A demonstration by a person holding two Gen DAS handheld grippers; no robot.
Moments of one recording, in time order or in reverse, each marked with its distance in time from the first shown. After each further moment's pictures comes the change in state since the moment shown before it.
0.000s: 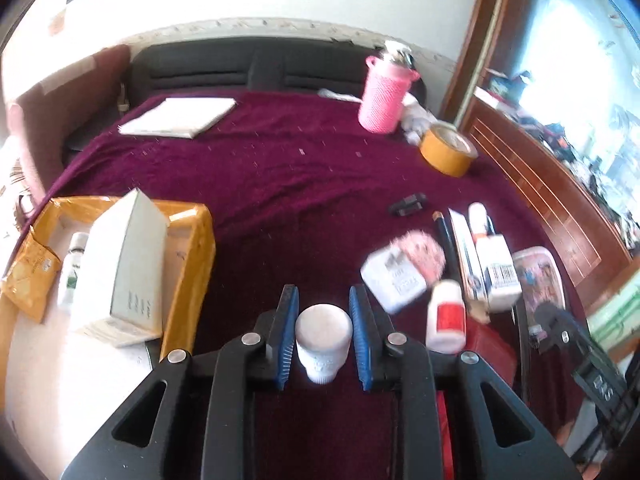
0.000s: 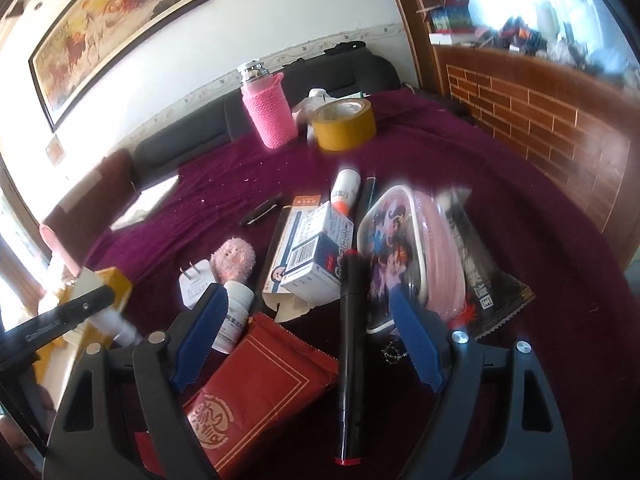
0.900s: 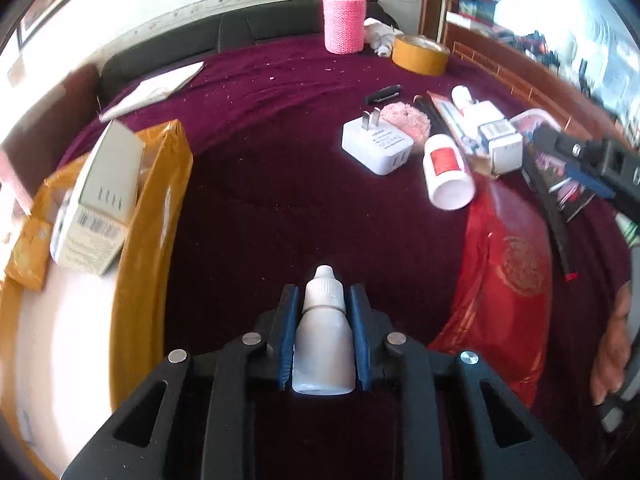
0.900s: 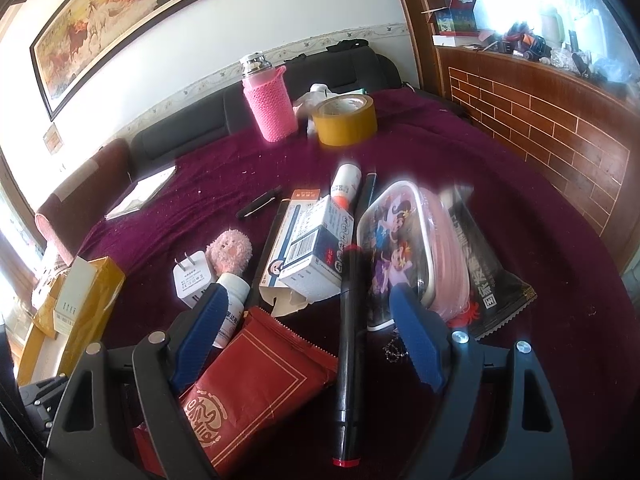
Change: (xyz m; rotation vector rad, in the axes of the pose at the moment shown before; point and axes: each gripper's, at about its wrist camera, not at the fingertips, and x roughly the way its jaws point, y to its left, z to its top) left arm 0.003 -0.018 -0.076 0.178 0.129 0.043; right arm 0.005 0.001 0.000 -0.026 0.019 -0.008
